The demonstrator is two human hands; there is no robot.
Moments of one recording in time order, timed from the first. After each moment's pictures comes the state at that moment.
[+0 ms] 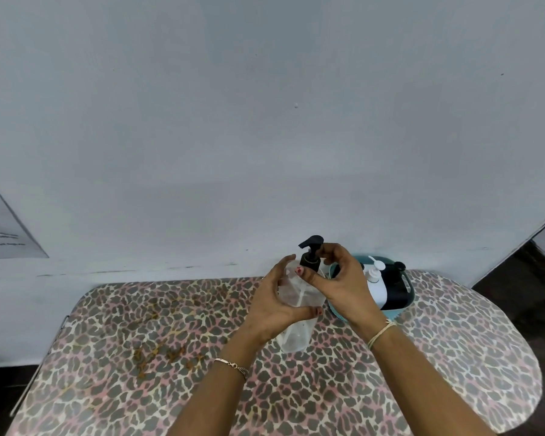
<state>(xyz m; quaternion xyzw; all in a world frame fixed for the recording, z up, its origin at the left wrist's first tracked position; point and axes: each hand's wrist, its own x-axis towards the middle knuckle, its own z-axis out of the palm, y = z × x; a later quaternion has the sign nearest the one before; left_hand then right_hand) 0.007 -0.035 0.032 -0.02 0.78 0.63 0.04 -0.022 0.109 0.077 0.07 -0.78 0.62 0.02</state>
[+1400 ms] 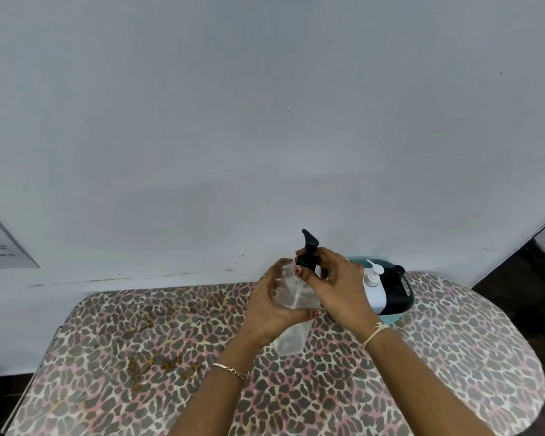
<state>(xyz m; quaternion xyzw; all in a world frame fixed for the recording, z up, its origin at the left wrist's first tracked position) -0.003 -0.033 0.038 -0.03 0.79 0.61 0.01 -0.036 0.107 0.077 0.12 -0.85 0.50 0.07</state>
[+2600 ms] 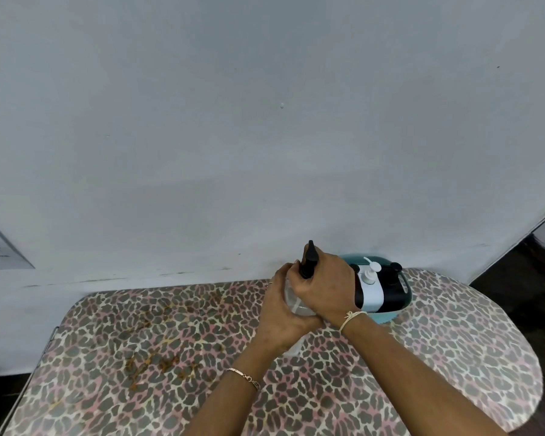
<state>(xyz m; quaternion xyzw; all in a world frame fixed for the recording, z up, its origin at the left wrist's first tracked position) 0.001 -0.002 0.034 0.00 0.76 0.64 -0.04 -0.044 0.094 0.073 0.09 -0.94 0.29 0.12</state>
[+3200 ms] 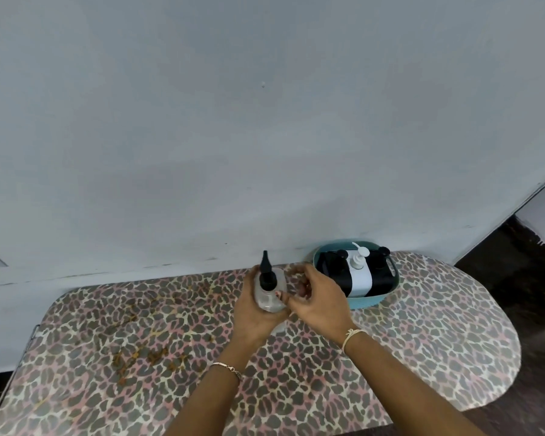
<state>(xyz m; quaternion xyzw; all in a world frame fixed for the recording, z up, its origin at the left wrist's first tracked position) -0.002 -0.022 -0.024 -0.11 0.79 0.60 -0.03 -0.026 0.122 0.013 0.11 -0.92 0.37 0.00</state>
